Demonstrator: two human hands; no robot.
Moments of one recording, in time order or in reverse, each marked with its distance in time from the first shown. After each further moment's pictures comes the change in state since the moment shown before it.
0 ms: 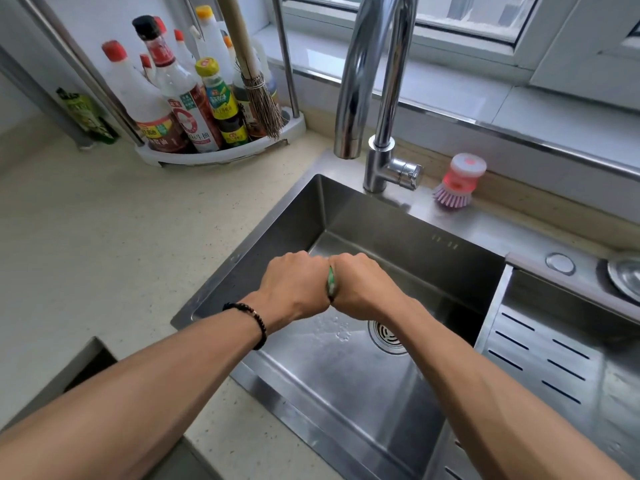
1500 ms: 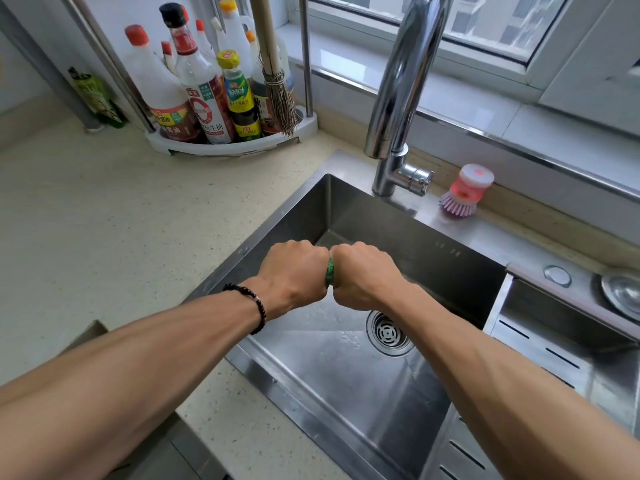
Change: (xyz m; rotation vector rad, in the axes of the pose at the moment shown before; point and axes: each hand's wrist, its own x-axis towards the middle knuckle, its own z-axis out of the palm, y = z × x) left_hand -0.007 -0.017 -0.010 0.036 0.082 0.049; right_hand 0.000 -0.023 -0.024 -0.193 -0.009 -0.041
